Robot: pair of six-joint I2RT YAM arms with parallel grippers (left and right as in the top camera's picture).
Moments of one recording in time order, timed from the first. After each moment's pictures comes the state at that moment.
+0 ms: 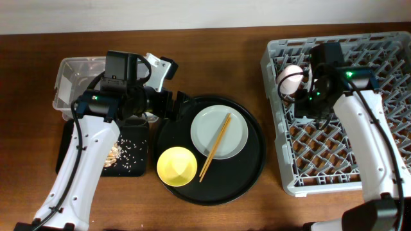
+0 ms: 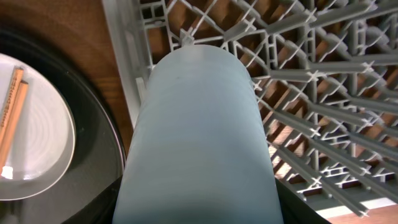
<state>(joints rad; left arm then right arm) -0.19 1.50 1.38 -0.82 0.57 0.09 0.04 1.60 1.52 -1.27 0.10 0.16</state>
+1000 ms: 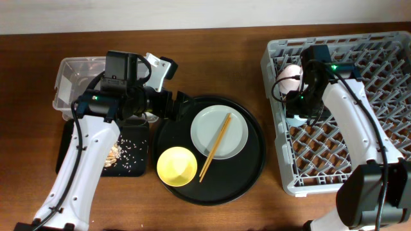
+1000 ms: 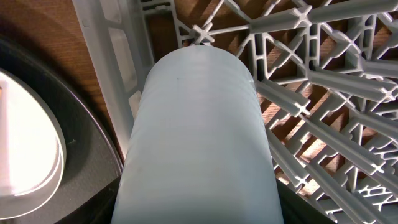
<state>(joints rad) -0.19 1.50 1.38 -0.82 0.56 0.09 0.03 1.74 1.49 -1.20 0.05 0.16</state>
